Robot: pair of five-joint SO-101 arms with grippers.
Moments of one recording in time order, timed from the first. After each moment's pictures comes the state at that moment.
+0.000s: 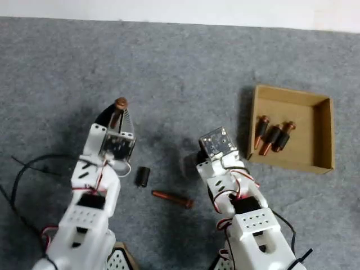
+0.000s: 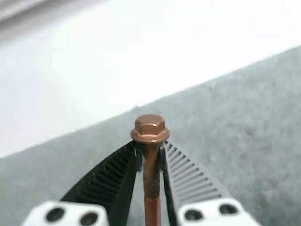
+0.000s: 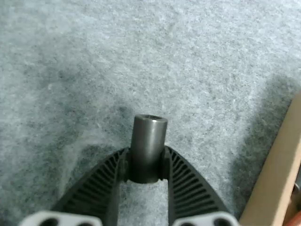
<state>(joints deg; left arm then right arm) 2.2 -59.2 93.5 -23.9 -14.1 -21.2 -55.4 86.8 9.5 16.3</state>
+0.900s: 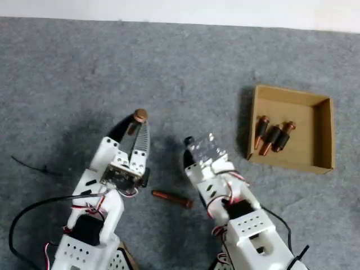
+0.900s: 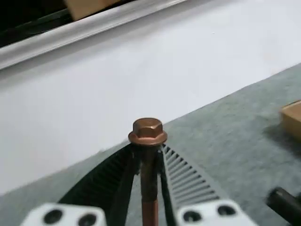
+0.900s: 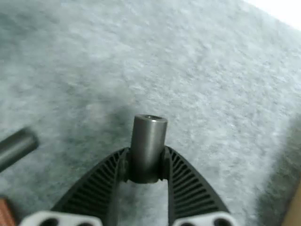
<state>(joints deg) 12.0 -103.0 96.1 14.2 -11.8 -29.3 -55.6 90.8 -0.6 16.3</state>
